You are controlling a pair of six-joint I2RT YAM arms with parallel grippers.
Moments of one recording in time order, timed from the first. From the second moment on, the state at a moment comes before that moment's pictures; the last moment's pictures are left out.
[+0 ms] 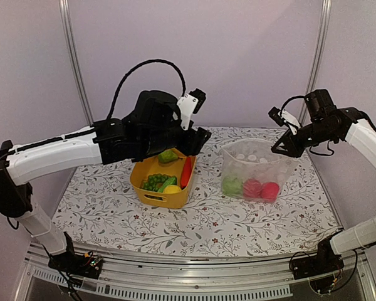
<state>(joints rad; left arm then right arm) -1.06 1.63 1.52 -0.27 -0.34 -0.05 0.30 1.29 1.32 -0.93 -0.40 -0.42</state>
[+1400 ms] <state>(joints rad) -0.77 1.73 1.37 -0.58 -0.22 -0.31 0.26 1.30 1.28 -0.79 -0.40 -0.38</state>
